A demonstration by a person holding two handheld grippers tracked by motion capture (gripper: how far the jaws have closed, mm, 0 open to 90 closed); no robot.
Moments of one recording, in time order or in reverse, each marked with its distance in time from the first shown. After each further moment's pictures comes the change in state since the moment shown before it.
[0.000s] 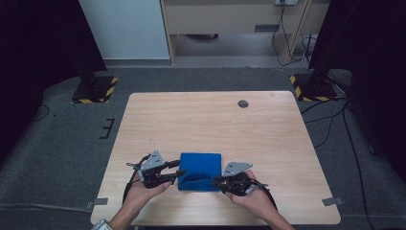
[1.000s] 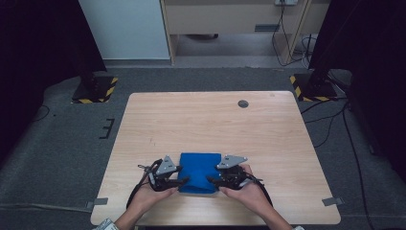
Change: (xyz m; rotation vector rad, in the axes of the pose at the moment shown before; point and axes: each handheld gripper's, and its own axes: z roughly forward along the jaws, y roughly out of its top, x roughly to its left) left arm -0.010 -0.018 0.028 0.185 0.045 0.100; right arm -0.007 0.017 0.013 0.003 -0.085 0.046
